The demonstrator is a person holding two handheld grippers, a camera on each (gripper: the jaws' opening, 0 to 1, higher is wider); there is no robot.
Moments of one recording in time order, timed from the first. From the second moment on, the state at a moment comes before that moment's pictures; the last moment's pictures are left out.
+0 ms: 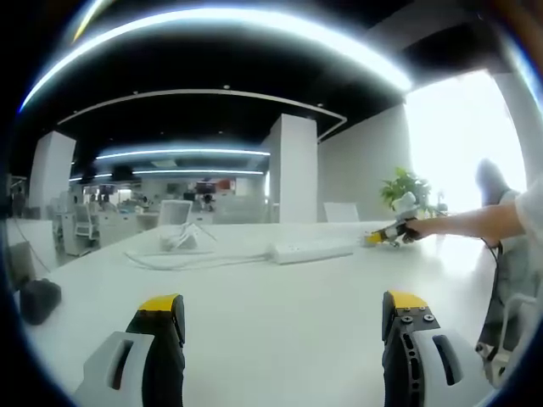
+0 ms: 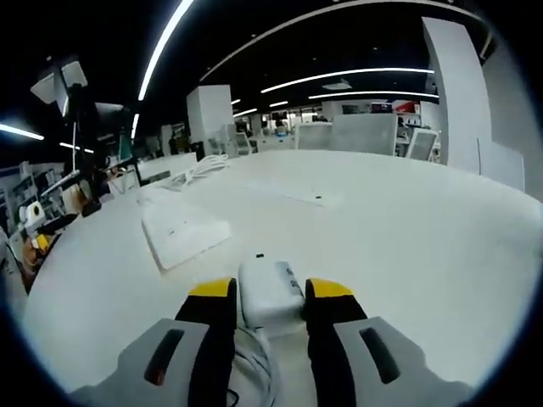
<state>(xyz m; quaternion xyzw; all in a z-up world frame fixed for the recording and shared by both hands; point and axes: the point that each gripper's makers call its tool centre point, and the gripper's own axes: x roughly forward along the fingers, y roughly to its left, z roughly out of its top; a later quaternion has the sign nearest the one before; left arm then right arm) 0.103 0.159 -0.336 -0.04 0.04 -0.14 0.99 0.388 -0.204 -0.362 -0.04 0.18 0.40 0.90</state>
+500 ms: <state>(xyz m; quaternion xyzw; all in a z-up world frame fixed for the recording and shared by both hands) 0.100 0.160 -0.342 -0.04 0.05 -0.14 0.99 0.385 -0.202 -0.363 -0.06 0.16 0.41 0.89</state>
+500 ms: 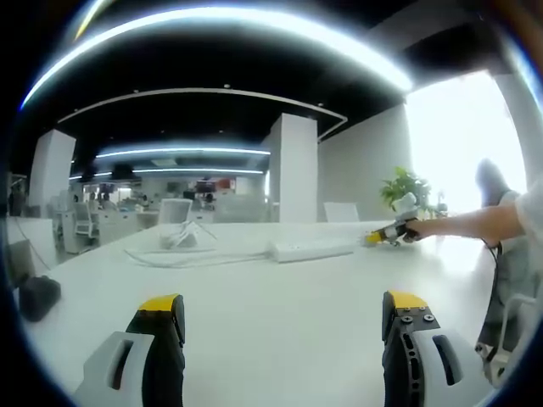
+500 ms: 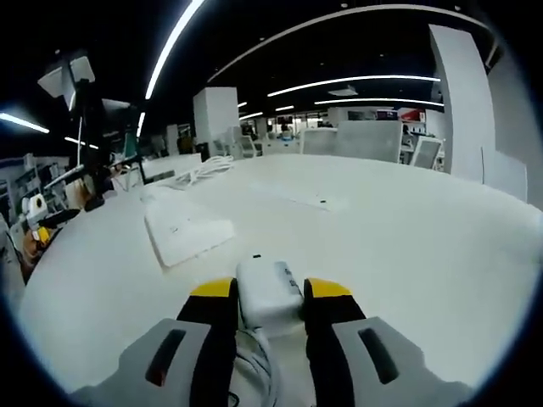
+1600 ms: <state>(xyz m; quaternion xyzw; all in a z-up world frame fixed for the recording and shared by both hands) 0.096 0.156 -0.336 -0.04 0.04 -0.15 0.99 0.379 -0.207 -0.340 -0.22 0.15 0.35 0.90</state>
